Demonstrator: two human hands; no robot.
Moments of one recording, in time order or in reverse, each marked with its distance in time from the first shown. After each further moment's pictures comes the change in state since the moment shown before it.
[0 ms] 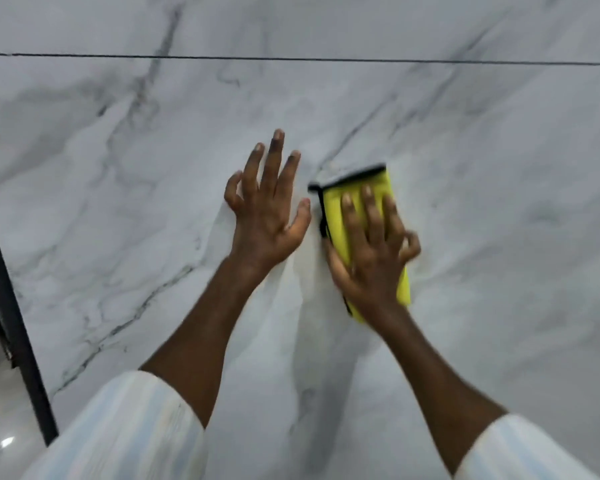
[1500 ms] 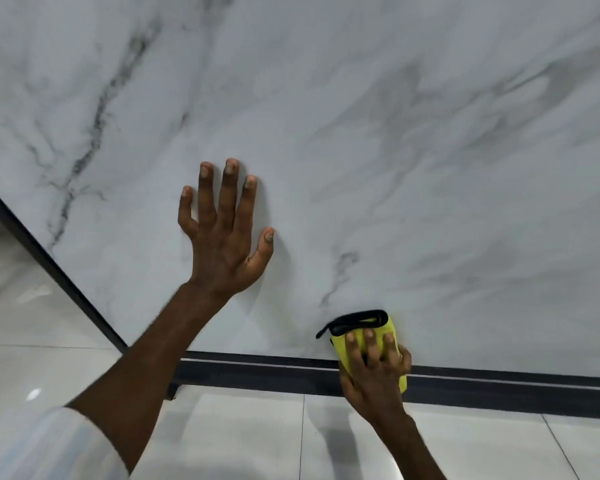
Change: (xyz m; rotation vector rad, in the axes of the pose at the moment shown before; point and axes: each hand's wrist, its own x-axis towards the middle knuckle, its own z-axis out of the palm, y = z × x) left_hand -0.296 -0.061 0.029 0.049 -0.203 0.045; right_hand -0.476 -0.016 0.032 0.149 -0.513 -0.023
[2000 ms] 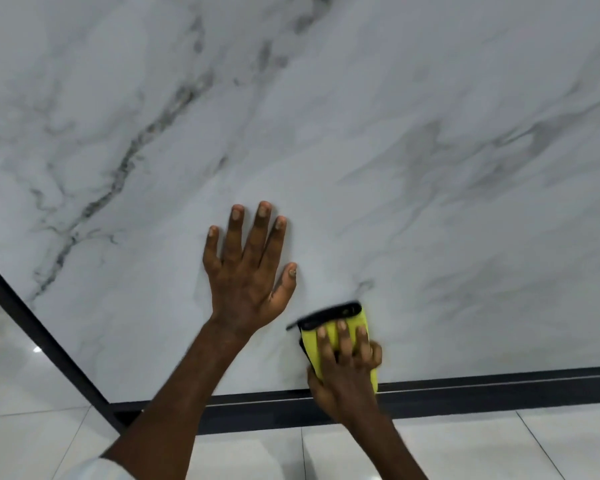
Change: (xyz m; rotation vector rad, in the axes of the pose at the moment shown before) left_hand -0.006 -0.010 0.018 -0.002 0.092 0.067; right_hand 0.074 -0.081 -0.020 0.022 0.035 0.014
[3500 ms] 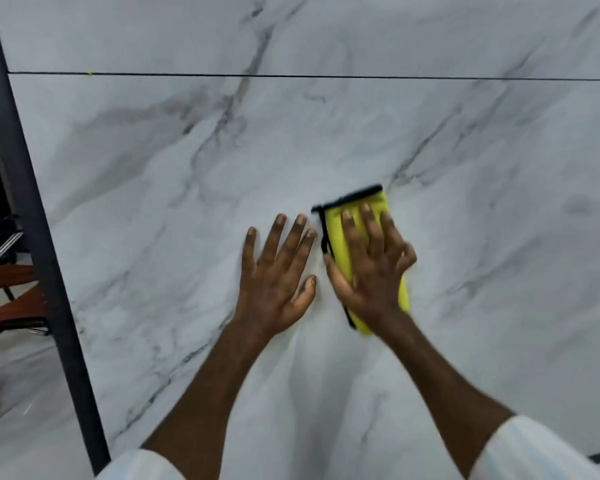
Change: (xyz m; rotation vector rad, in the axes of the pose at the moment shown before) left_hand 0.205 -0.074 -0.080 -0.050 0.076 0.176; right_hand 0.347 -0.037 -0.184 -0.234 0.479 0.026
